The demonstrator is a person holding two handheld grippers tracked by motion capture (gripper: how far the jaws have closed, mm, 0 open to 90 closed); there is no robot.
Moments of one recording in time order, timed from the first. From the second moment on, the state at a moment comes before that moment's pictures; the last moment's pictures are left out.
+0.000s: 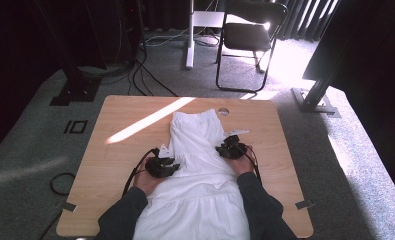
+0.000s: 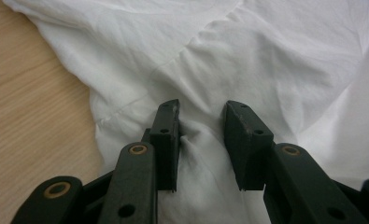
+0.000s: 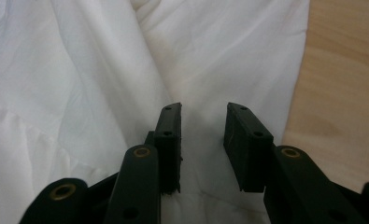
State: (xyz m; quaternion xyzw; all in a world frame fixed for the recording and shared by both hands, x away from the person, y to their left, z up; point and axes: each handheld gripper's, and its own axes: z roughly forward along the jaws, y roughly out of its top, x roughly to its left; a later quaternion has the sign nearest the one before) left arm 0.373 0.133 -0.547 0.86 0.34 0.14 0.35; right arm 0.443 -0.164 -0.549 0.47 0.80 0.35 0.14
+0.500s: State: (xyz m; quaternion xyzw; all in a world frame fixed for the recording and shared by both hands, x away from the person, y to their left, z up) left arm 0.321 0.140 -0.551 0.87 0.30 0.14 0.36; right arm 0.419 -0.148 -0.522 0.41 0.82 0.38 0.14
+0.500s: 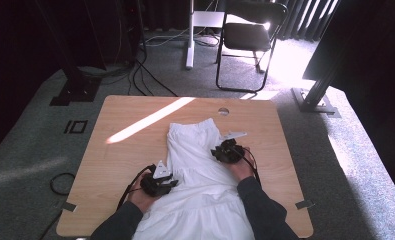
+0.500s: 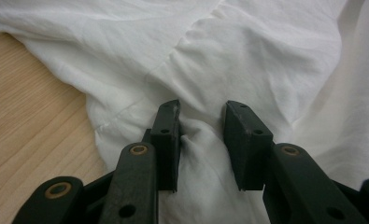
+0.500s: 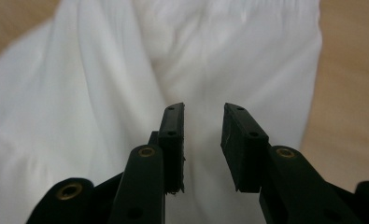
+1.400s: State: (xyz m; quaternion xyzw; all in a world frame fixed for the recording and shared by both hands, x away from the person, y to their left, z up) left arm 0.321 0.142 -0.553 0.87 0.31 0.14 0.37; right arm 0.464 -0.093 -0.503 0.43 0.80 0.37 0.19
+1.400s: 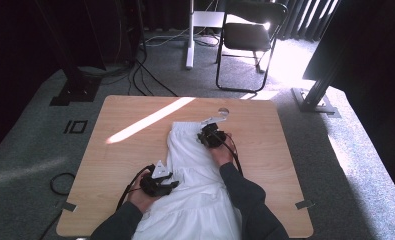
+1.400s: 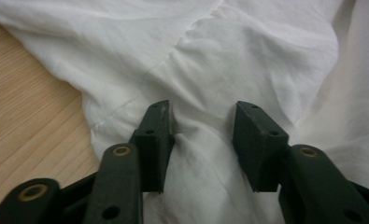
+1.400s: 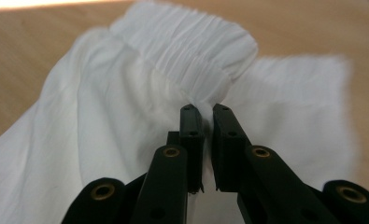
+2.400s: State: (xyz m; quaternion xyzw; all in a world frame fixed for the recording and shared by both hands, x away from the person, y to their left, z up) left arm 0.390 0.141 -0.501 0.82 0.35 0.17 0.41; right arm 0.479 -0.141 -0.531 0.47 0.80 0.32 0.21
